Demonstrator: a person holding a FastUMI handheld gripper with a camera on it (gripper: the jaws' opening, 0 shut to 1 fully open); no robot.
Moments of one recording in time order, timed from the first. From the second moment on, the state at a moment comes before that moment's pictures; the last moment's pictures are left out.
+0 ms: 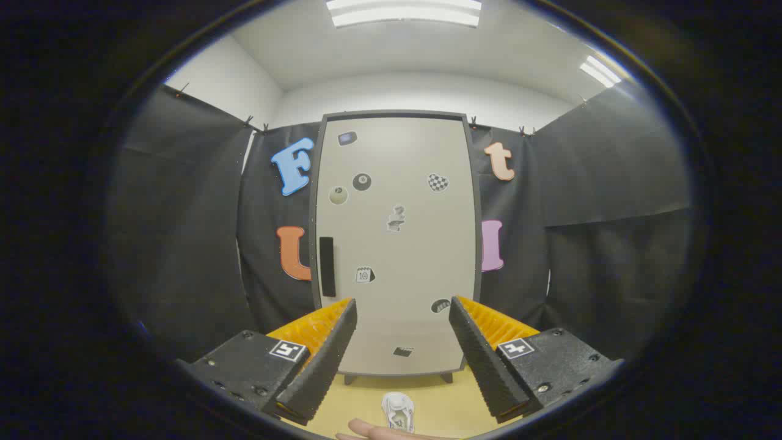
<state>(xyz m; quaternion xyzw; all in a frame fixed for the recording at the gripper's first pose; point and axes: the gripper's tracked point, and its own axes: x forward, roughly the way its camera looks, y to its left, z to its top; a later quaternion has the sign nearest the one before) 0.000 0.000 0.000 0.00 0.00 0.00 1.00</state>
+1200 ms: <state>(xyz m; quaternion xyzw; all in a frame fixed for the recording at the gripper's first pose) 0.126 0.080 -0.010 0.03 0.02 0.03 1.00</state>
